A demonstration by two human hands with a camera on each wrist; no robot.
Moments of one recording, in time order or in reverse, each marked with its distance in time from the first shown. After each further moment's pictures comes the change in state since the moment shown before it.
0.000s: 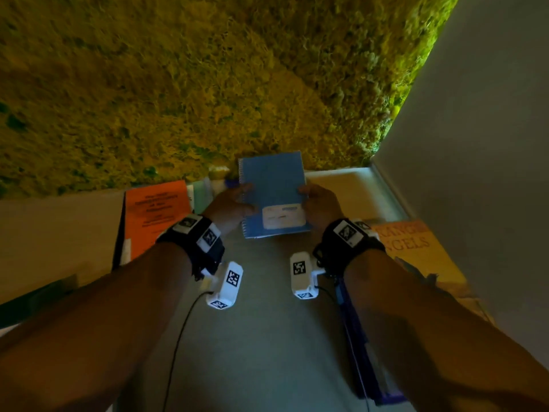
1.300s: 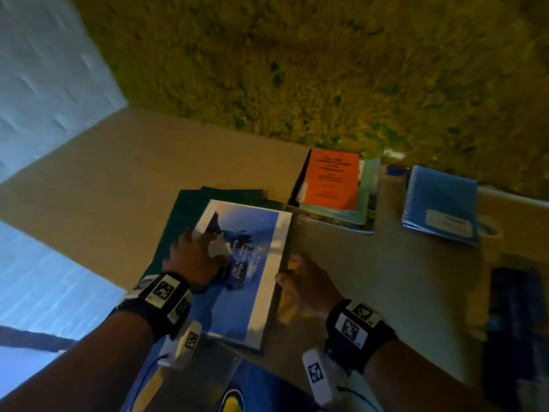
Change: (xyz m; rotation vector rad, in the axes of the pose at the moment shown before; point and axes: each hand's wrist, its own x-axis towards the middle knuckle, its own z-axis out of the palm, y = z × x) left_hand -0.322 -0.166 -0.189 0.840 0.646 -0.489; right_hand -0.241 -0.003 0.210 -0.125 -0.894 -0.241
